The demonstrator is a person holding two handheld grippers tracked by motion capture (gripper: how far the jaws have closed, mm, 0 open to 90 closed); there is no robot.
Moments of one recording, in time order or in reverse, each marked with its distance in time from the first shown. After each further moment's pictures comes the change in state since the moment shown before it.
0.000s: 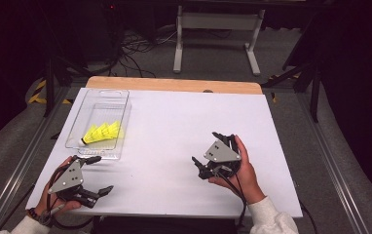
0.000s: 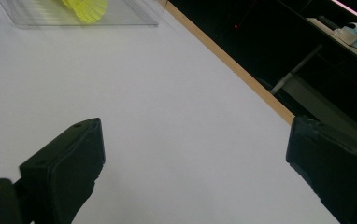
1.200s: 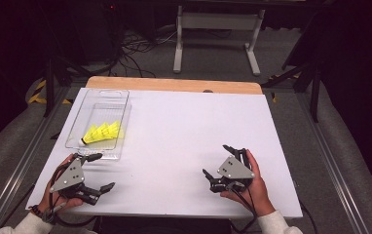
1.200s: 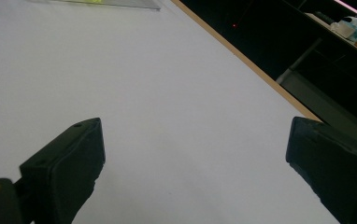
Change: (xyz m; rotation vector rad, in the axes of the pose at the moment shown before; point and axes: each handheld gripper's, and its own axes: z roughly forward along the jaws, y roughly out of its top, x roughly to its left) left arm 0.002 0.002 0.004 -0.038 0.022 0.008; right arm 0.008 -0.044 -0.025 -0.021 -0.006 0.013
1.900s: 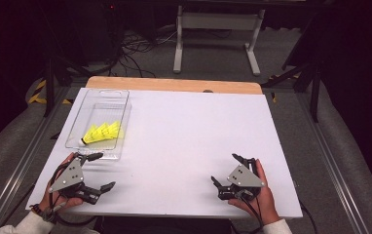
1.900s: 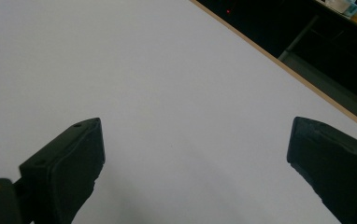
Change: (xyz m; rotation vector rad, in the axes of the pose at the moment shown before) left arm 0.001 0.001 0.000 -0.026 -0.006 0.001; right arm 0.002 -0.033 -0.013 0.032 -0.023 0.066
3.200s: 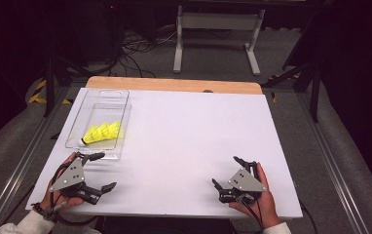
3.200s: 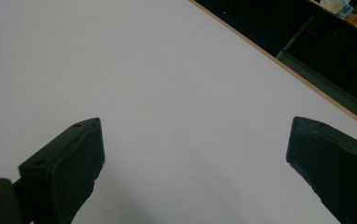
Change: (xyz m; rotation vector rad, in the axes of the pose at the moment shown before) left arm 0.000 0.001 0.003 -0.006 -0.024 0.003; right arm 0.005 -0.006 -0.004 -0.011 -0.009 0.001
